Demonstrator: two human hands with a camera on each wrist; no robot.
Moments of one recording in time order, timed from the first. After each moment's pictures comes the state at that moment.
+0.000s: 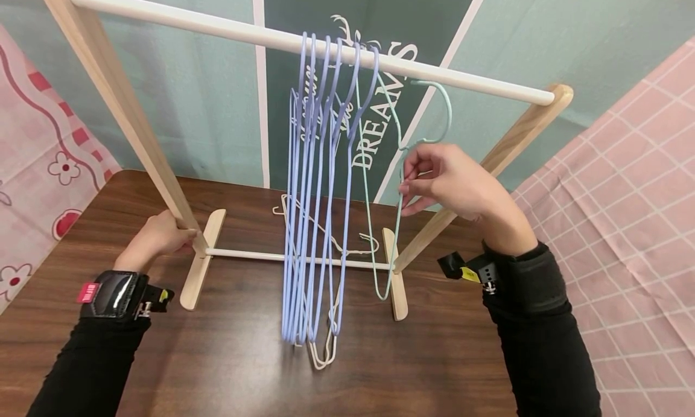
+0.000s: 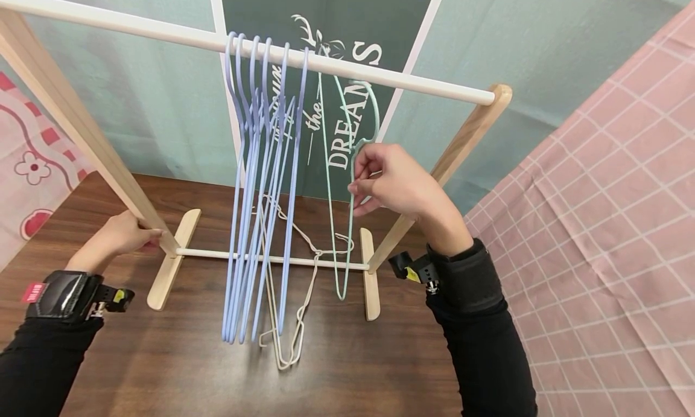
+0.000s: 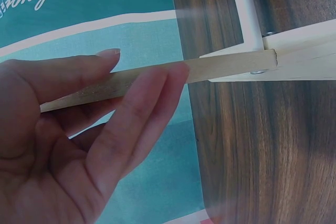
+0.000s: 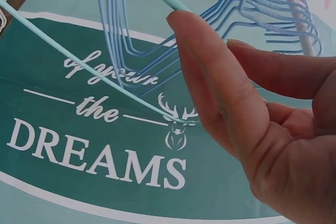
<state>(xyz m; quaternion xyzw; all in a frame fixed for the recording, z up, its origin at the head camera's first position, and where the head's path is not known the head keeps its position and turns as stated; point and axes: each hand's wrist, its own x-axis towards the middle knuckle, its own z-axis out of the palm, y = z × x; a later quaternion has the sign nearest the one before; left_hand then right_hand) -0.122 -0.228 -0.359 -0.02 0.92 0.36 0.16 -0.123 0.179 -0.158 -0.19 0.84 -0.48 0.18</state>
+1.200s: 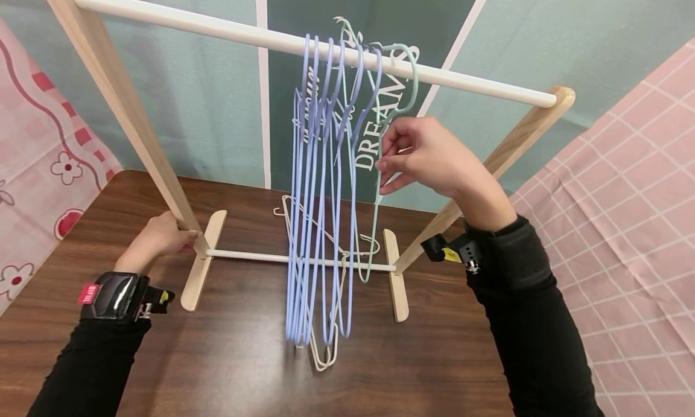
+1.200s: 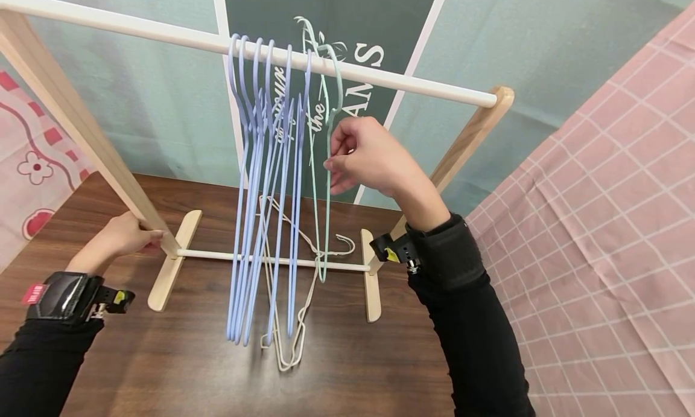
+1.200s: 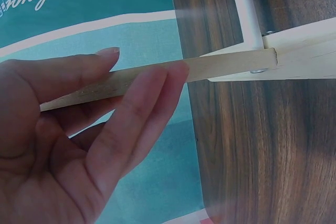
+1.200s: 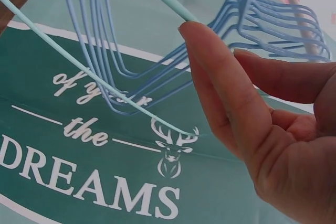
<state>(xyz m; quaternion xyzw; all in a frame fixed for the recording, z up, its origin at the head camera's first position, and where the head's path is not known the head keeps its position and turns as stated) -0.121 -0.229 -0.360 -0.02 0.92 0.36 0.16 -0.137 0.142 -0.143 -0.18 0.85 -0.47 0.15</state>
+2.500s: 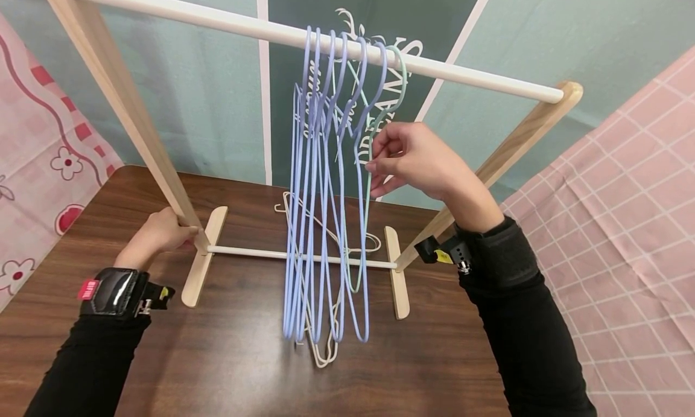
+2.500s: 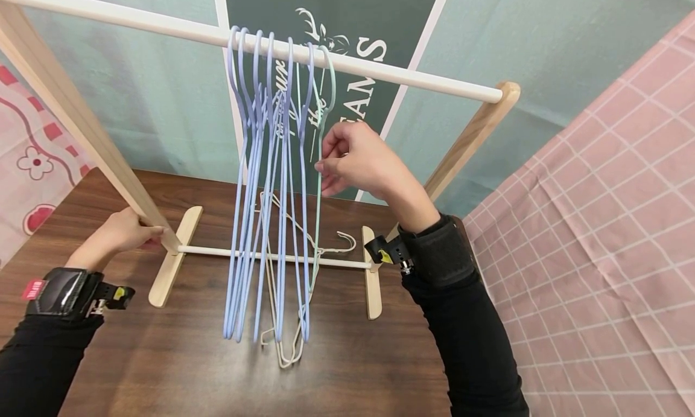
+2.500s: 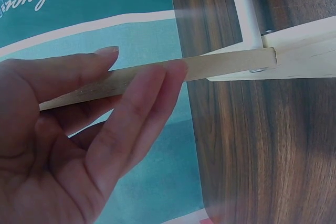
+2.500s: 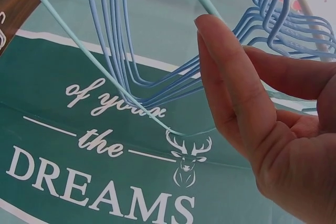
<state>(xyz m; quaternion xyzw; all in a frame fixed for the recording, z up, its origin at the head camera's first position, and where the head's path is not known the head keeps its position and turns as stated) -0.120 -0.227 -0.357 -0.02 0.92 0.37 0.16 -0.140 0.138 -0.156 -0.18 0.84 -0.49 0.16</state>
